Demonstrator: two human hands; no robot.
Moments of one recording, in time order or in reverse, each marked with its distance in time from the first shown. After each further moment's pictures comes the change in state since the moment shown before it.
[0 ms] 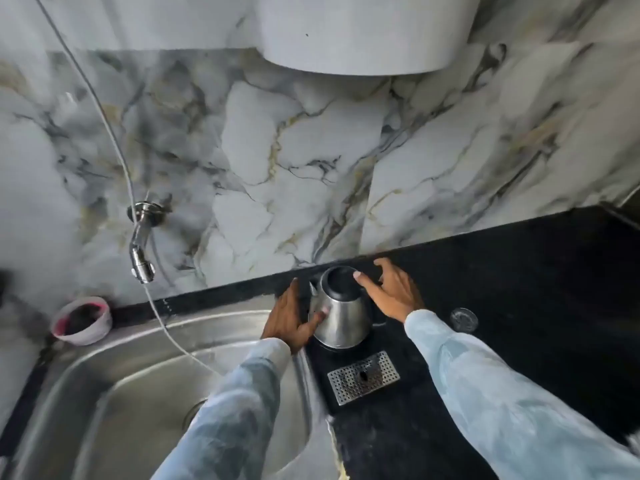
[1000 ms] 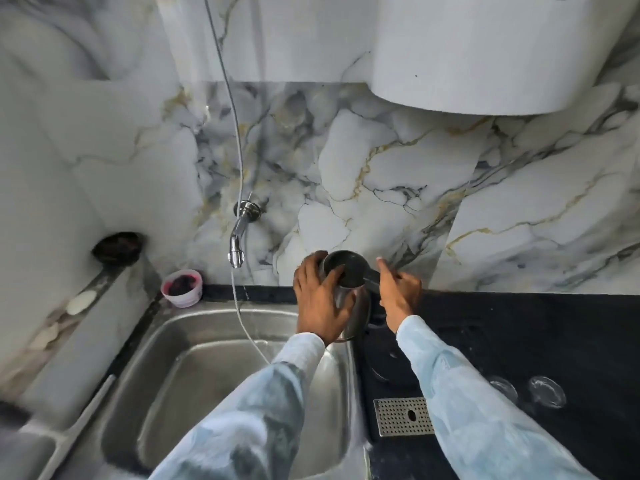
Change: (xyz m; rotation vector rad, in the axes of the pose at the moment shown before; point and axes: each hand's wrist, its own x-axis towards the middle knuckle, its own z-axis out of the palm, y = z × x) left_hand -0.023 0.041 -0.072 0.144 0.619 0.100; right_hand 0.016 -0.108 0.069 0.684 0.139 0.118
